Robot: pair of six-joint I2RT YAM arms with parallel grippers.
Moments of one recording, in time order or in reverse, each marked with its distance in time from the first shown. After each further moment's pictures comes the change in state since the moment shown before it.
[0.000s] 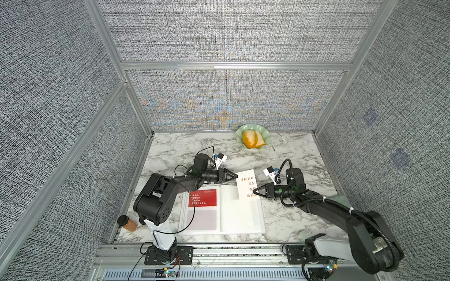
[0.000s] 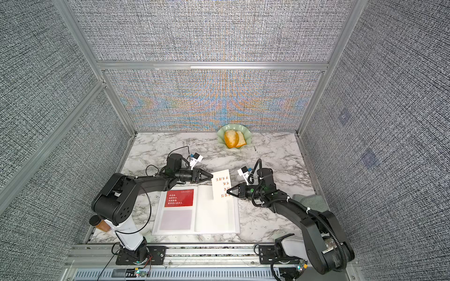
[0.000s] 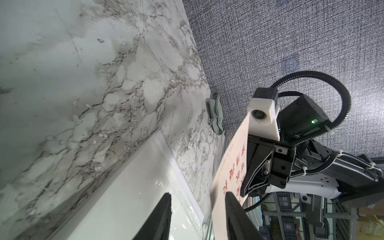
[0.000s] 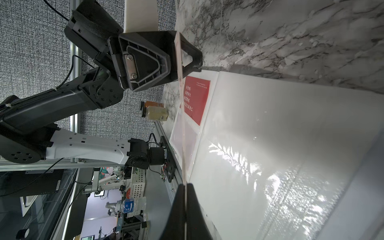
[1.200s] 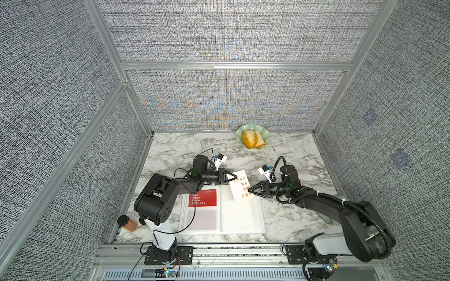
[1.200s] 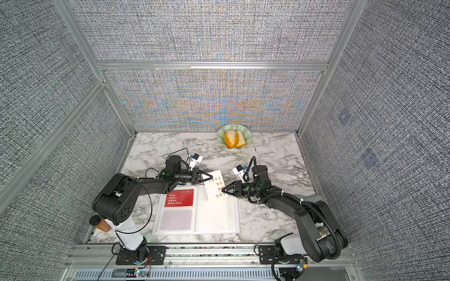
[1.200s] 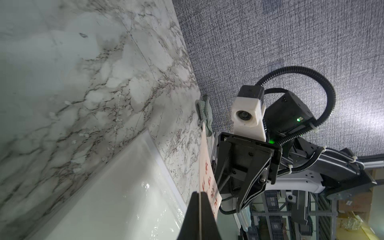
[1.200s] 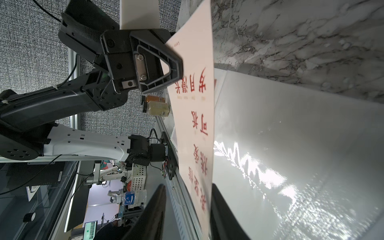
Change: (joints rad) left arm 0.012 -0.005 -0.090 0.229 -0.008 -0.195; right arm 0.024 0.085 0.064 0.004 0.006 -0.014
